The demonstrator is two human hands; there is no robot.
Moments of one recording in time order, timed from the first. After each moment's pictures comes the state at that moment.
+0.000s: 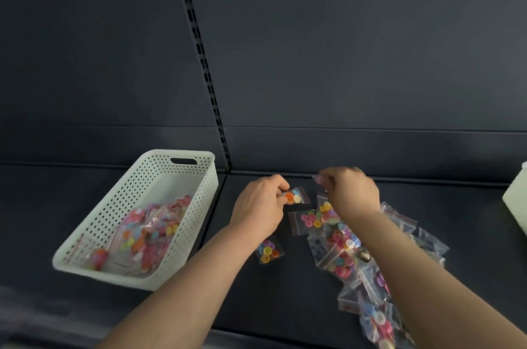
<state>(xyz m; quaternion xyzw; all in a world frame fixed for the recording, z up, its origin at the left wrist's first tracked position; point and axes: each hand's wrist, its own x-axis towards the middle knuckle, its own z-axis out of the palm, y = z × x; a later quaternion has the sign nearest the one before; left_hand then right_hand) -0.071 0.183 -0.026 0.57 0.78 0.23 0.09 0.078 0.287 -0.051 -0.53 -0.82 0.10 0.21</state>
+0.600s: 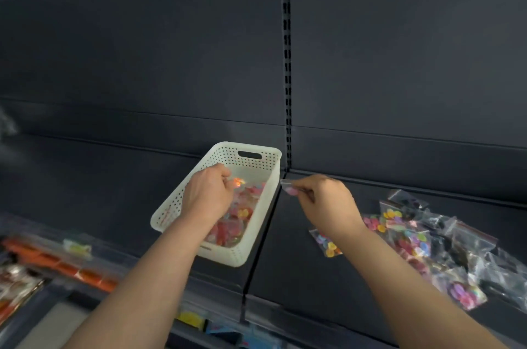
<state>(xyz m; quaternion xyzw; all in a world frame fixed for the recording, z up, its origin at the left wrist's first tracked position) -0.210 0.070 0.004 0.38 0.89 0.25 -0.01 -0.032 0.184 -0.027 -0.35 -0.87 0.20 0.28</state>
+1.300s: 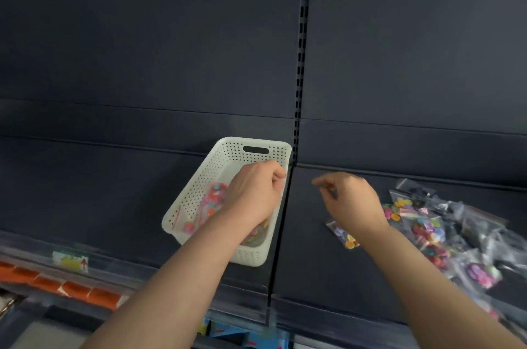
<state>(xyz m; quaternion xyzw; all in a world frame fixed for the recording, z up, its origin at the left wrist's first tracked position) -0.196 0.078 0.009 0.54 0.80 0.26 0.07 -0.040 0.168 -0.028 -0.45 -0.85 0.15 0.24</state>
